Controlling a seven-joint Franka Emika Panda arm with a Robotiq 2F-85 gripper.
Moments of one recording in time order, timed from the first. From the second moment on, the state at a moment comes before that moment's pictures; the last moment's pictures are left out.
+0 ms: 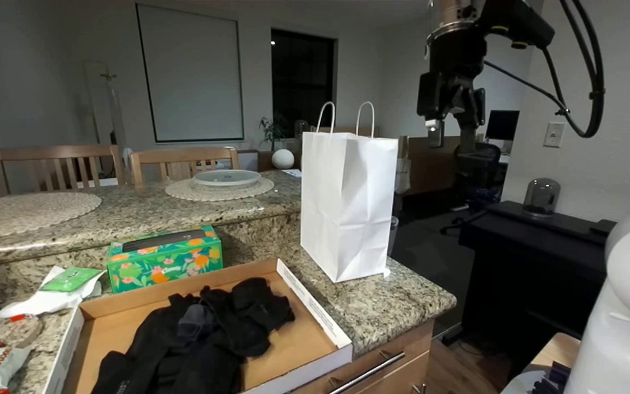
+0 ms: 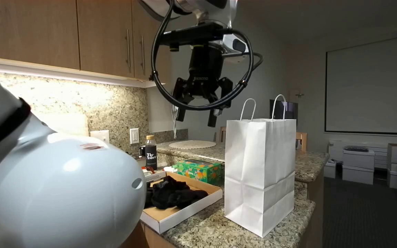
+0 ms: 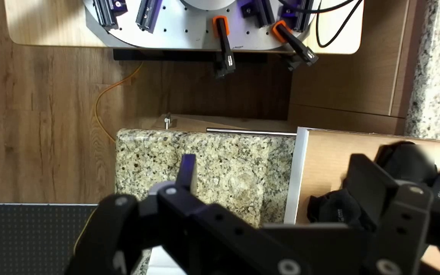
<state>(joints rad) 0.02 -0.80 -0.11 -2.44 0.03 1.45 -0.04</state>
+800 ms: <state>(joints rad) 0.16 -0.64 0.38 -2.40 0.22 1.88 0.22</state>
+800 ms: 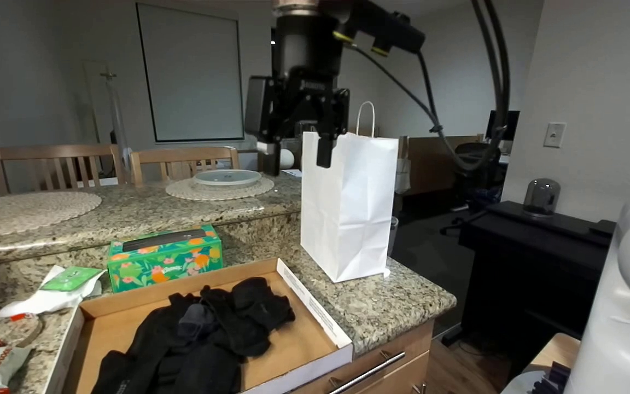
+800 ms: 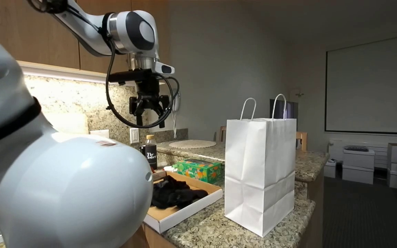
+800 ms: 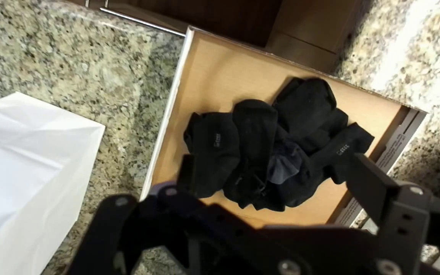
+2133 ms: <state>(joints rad) 0.17 -0.13 0.50 -2.21 -0.21 2.19 0.42</state>
